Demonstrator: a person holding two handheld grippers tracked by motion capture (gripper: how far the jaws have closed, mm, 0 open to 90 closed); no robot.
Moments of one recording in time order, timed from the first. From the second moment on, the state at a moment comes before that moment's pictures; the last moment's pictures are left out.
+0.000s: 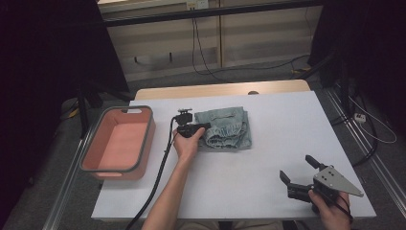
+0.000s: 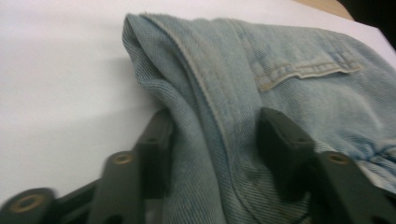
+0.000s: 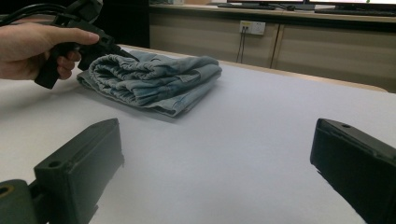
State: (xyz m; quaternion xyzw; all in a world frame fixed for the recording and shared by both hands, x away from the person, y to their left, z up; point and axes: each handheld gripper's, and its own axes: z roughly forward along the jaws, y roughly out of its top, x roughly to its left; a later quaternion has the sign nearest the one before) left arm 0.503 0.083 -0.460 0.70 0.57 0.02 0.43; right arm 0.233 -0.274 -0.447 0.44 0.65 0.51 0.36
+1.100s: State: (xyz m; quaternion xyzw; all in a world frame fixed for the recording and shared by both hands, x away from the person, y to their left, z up) left arm 0.496 0.075 -0.404 0.73 0.49 -0.01 0.47; right arm 0.232 -0.276 -0.447 0.44 0.64 0.51 0.36
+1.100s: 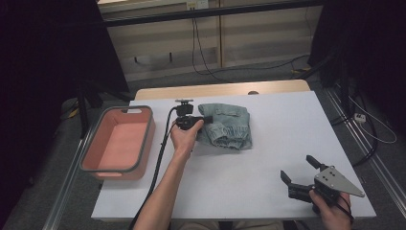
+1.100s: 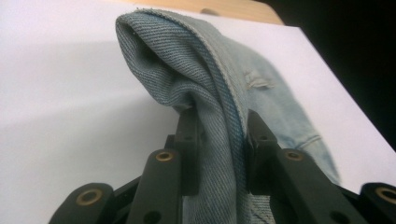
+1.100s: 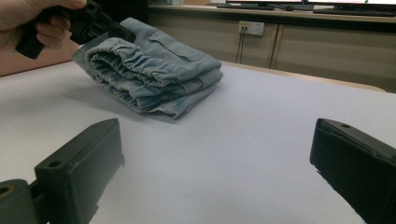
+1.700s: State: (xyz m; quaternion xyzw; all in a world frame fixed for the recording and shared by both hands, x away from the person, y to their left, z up) left arm 0.482 0.076 -0.351 0.76 0.43 0.02 0.48; right arm 0.231 -0.276 -0.446 0.44 0.64 0.51 0.36
